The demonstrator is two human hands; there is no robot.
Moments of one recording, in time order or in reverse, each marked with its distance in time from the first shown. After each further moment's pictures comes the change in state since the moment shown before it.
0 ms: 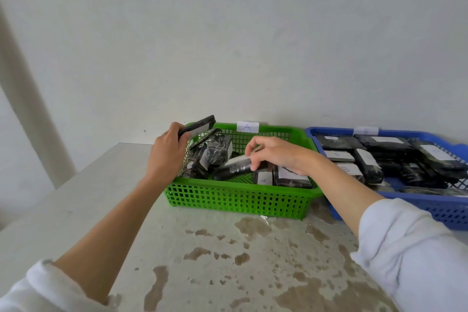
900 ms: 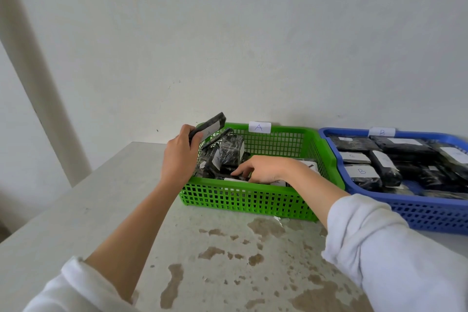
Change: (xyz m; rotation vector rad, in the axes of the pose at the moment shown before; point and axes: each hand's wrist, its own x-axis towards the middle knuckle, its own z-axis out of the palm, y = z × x) left_hand -0.008 0.003 -0.003 -0.121 0.009 -0.056; right_hand 0.040 -0.004 0.043 -0.568 -0.217 0.004
